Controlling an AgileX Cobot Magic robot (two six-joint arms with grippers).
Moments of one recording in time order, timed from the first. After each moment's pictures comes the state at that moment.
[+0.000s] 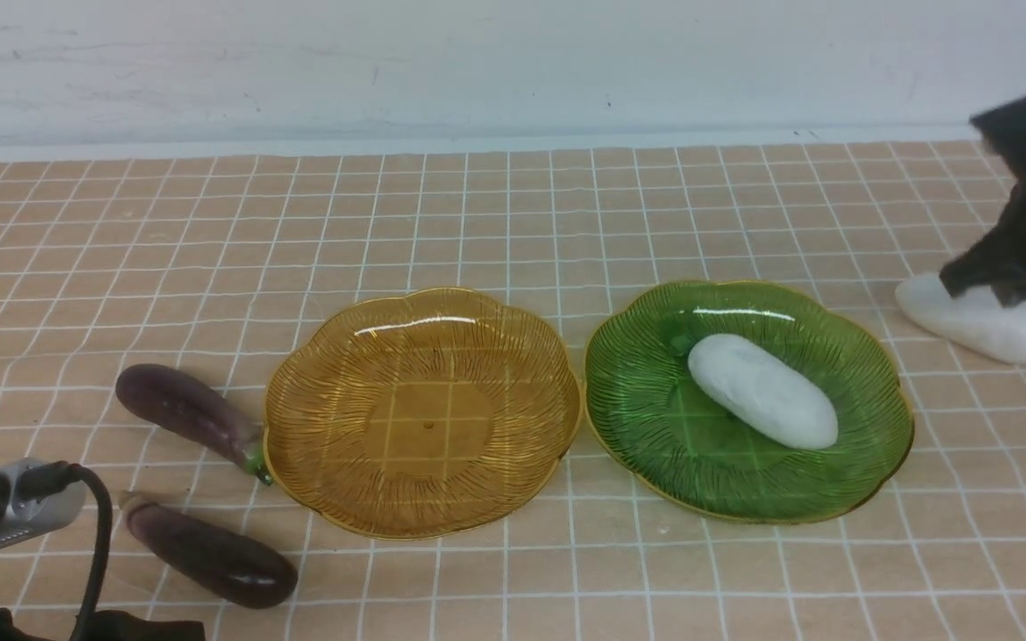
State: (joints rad) right arm 0.01 1.91 -1.48 -0.25 0.91 -0.08; left arm -0.02 0.65 -0.35 -0.57 0.70 0.08
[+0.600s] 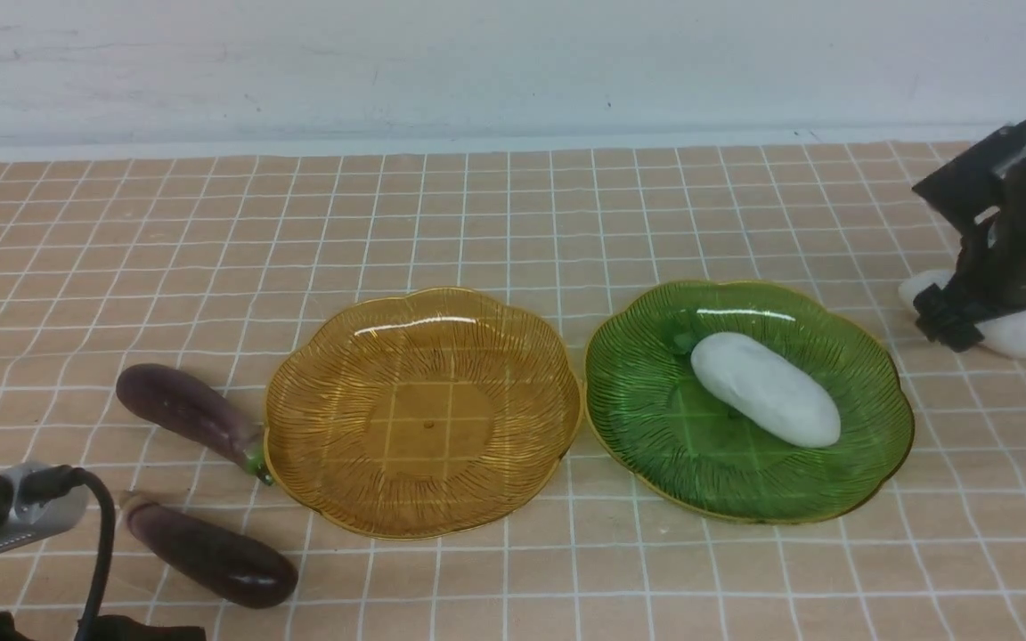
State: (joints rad) right arm 0.00 2.11 -1.49 -0.42 0.69 -0.16; left arm -0.02 0.65 -0.35 -0.57 0.71 0.08
